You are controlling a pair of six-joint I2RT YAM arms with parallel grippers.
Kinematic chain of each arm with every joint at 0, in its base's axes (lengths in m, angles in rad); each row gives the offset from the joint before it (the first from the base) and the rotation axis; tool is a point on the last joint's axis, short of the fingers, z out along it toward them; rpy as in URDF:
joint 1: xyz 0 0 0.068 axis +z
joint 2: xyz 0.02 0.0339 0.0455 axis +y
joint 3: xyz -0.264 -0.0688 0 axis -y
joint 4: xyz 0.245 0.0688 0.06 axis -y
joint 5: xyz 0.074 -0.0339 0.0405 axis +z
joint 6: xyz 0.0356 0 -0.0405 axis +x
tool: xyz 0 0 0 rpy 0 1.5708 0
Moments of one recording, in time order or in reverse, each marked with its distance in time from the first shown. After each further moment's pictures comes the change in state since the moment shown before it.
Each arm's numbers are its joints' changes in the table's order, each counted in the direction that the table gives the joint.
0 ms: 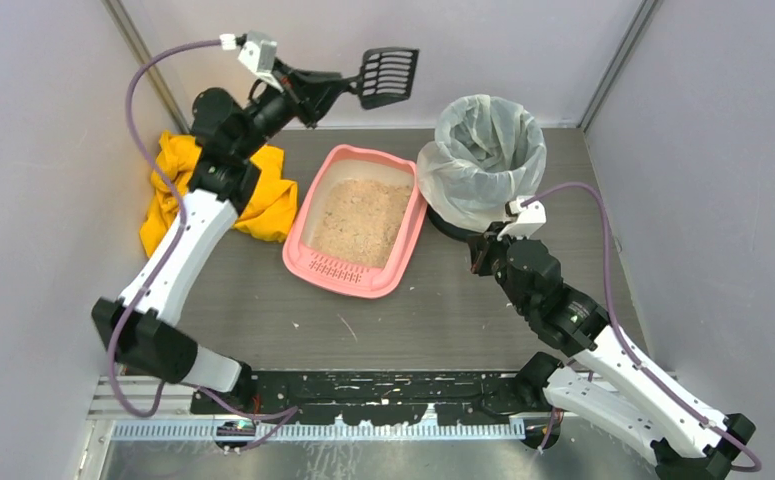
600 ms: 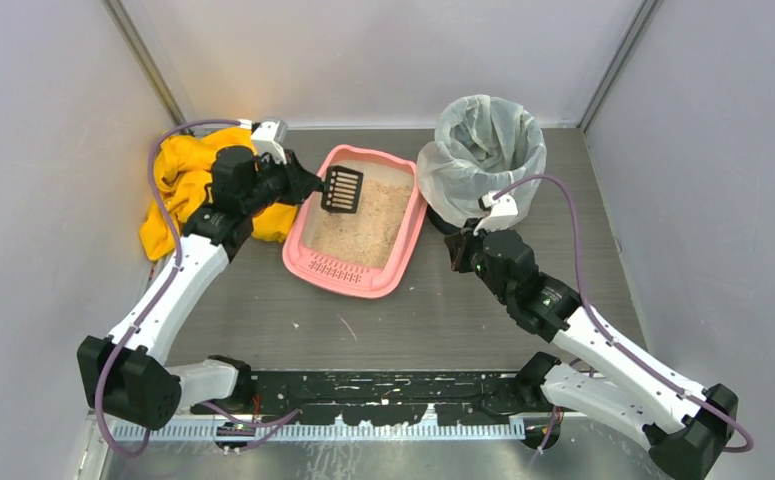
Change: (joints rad) left arm 0.056 -0.298 -0.478 -0.496 0.277 0.081; right arm 0.000 0.146 -0.028 0.129 0.101 0.021
